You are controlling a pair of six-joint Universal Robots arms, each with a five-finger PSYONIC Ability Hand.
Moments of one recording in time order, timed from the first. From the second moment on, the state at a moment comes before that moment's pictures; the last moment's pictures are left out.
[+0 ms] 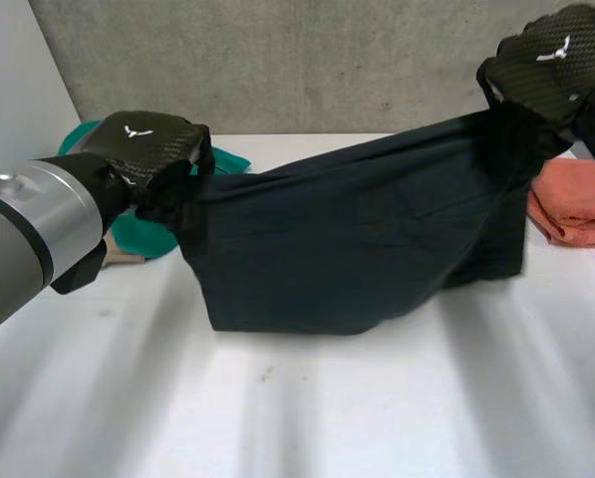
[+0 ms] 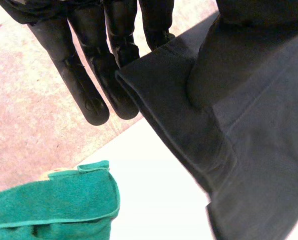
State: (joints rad) left arm 4.22 -1.66 -1.30 2.74 -1.50 3.39; right arm 1.88 -1.54 1.25 0.31 1.39 2.41; left_hand 1.17 1.19 1.19 1.20 0.97; right_hand 1.13 1.16 1.16 1.19 0.98
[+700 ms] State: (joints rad) left arm 4.22 -2.03 -0.89 3.67 -1.59 3.49; right arm 1.88 -1.21 0.97 -0.48 1.48 2.64; left_hand 1.17 1.20 1.19 1.20 1.00; right_hand 1.15 1.16 1.16 1.20 0.98
